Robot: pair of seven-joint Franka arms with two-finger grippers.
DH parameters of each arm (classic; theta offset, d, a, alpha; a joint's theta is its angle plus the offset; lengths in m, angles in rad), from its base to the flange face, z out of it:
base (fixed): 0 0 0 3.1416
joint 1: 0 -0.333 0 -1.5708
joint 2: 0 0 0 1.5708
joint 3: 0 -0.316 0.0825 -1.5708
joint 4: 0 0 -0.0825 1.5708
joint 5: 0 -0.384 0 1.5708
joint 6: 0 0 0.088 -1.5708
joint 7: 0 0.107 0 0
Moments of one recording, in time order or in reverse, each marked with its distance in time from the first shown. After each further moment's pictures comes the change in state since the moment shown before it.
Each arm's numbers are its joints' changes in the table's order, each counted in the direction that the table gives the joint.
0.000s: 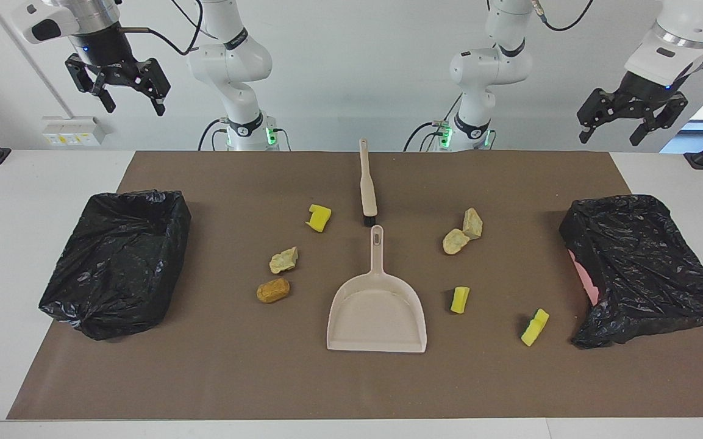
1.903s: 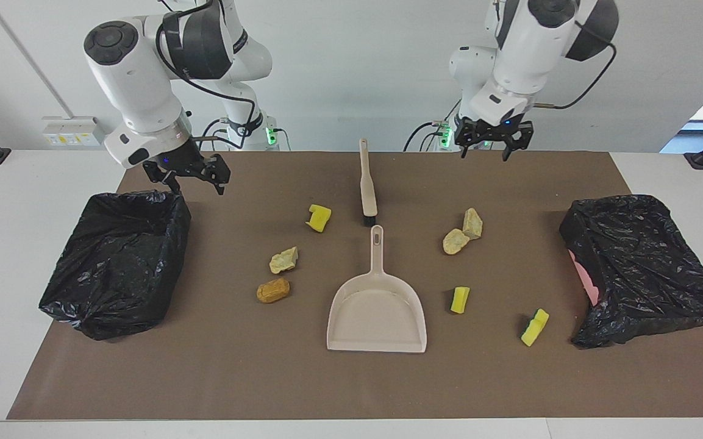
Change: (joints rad) left arm 0.406 0.215 0.021 -0.616 0.043 -0.305 -0.415; right arm -0.109 -0.221 -0.037 -0.143 -0.050 -0.283 0.183
